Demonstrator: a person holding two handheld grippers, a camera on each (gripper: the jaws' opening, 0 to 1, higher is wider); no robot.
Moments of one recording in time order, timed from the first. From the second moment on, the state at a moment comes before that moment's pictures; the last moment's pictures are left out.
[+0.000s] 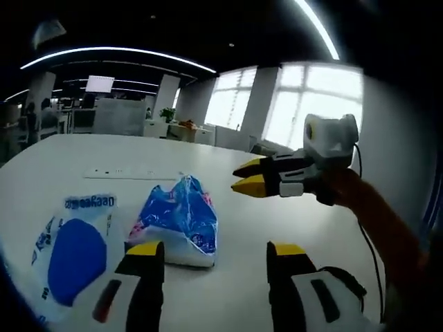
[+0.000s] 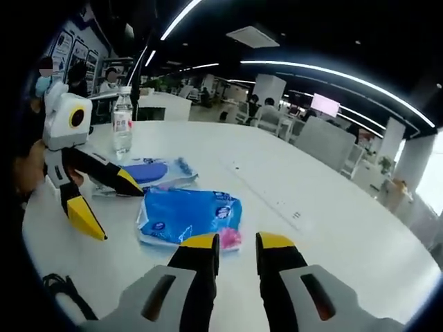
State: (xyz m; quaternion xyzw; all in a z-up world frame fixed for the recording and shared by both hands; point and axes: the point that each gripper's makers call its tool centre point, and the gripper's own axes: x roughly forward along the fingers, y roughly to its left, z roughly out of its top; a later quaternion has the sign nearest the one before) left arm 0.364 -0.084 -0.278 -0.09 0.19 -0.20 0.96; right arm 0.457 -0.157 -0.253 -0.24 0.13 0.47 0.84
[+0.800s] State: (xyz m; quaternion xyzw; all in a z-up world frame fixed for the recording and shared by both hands) left arm 0.371 -0.084 -0.292 -0.08 0.19 -0.18 0.96; right arm 0.476 -0.130 -0.277 -0.18 0.18 0.52 0.81
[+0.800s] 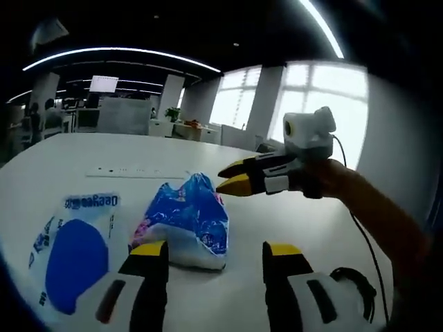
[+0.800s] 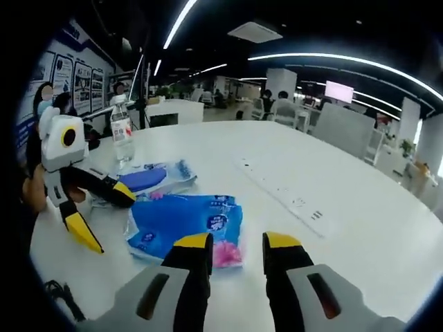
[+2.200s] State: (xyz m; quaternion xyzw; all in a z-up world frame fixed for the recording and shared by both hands) left arm 0.378 -0.070 -0.288 -0.07 0.17 -0.18 0.96; right arm 0.443 -0.159 -0.264 -0.15 0.20 0.56 0.79
